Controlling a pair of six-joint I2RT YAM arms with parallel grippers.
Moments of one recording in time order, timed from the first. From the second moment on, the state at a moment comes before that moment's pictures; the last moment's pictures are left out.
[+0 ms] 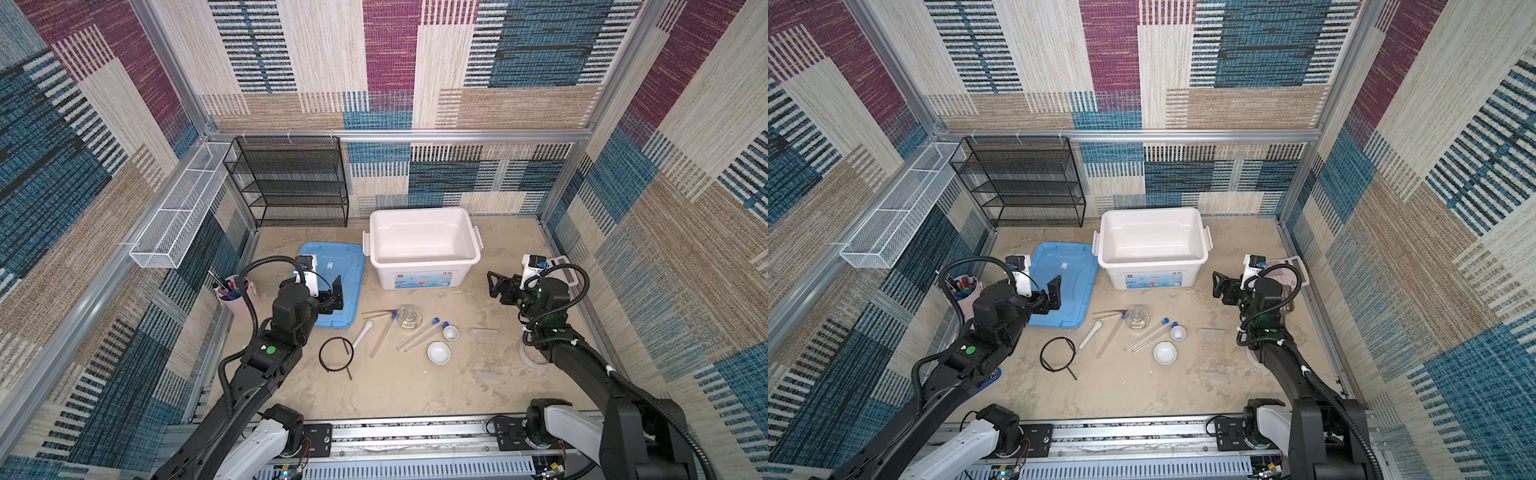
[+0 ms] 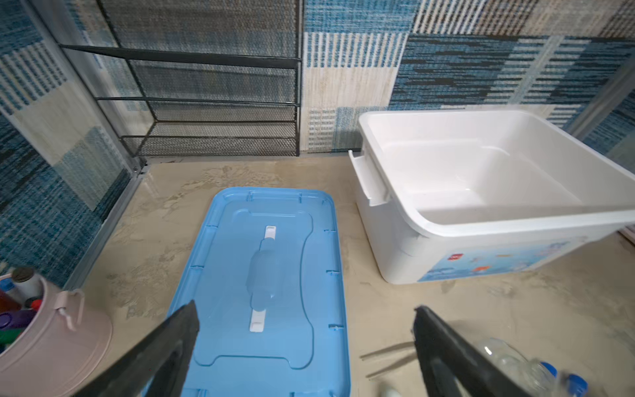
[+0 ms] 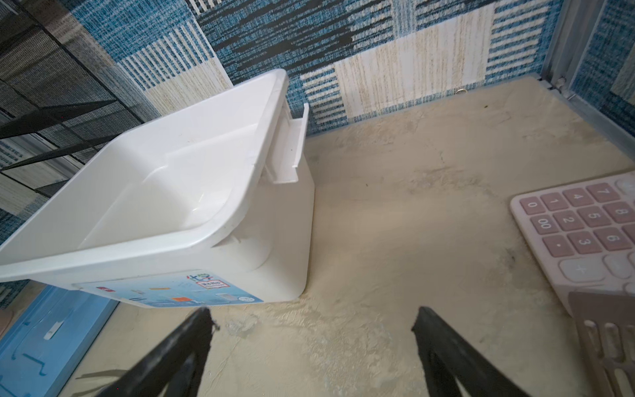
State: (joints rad) left arm -0.44 0.84 0.72 -0.21 -0.30 -0.13; right arm -0.02 1.10 0.46 0.32 -0.26 0.30
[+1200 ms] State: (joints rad) left arm -0.93 1.39 0.82 -0.37 -0.35 -0.31; right arm -0.01 1.03 0.43 0.26 -0.37 0.32
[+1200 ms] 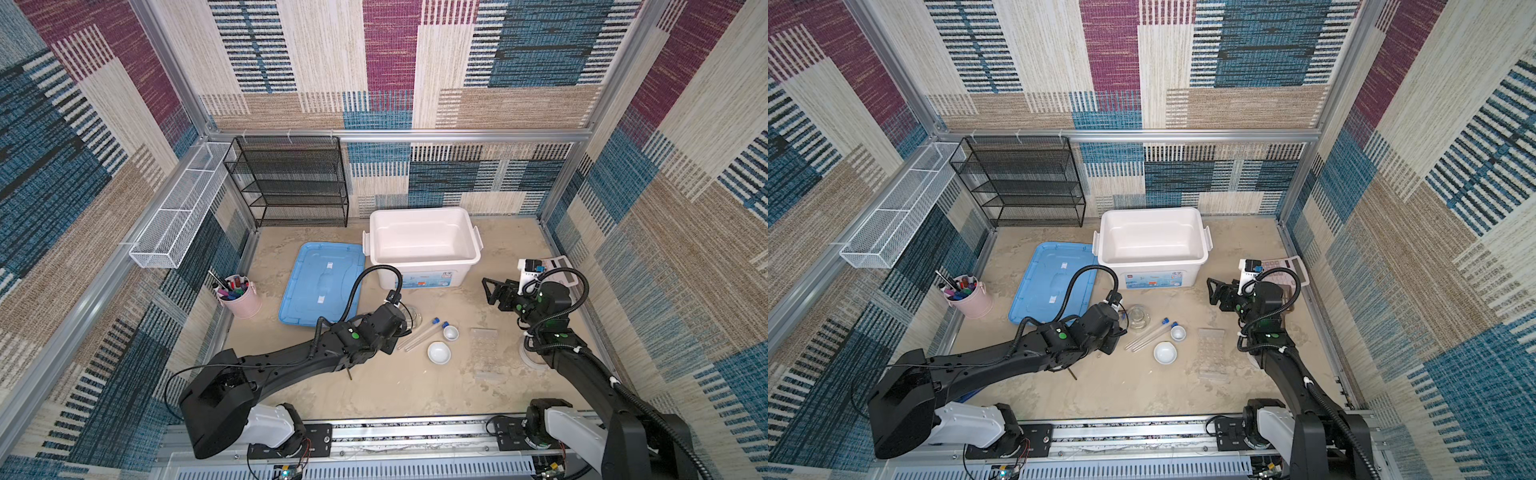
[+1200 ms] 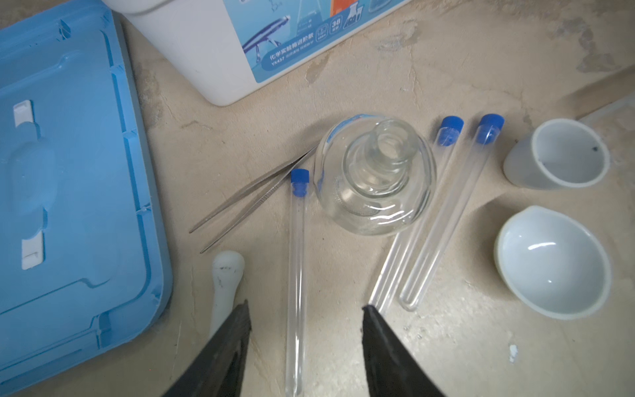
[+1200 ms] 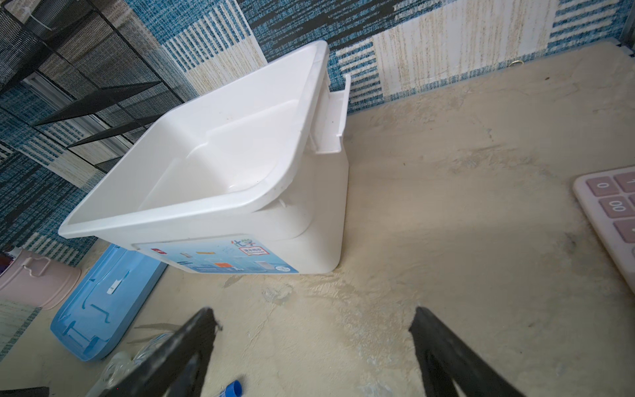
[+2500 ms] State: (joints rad) left arm -0.82 1.62 0.88 -0.39 -0.20 -0.39; right arm -0.01 1.01 0.42 0.23 -0.37 0.33
